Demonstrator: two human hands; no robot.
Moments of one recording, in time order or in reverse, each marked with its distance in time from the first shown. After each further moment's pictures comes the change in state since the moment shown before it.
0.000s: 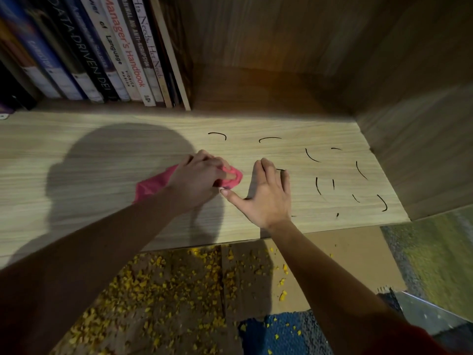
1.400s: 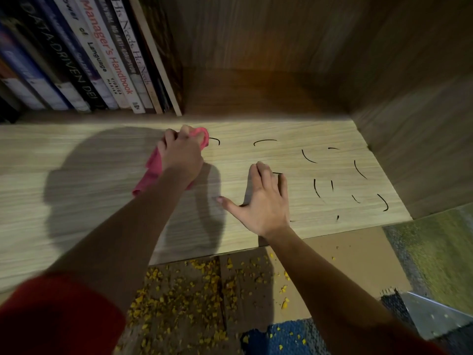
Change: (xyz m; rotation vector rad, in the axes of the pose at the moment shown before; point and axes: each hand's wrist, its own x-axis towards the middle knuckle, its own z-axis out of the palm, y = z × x) left_hand 0.052 -0.018 0.000 -0.082 0.114 -0.473; right_hand 0.000 -0.001 -0.003 -0.003 -0.034 0.013
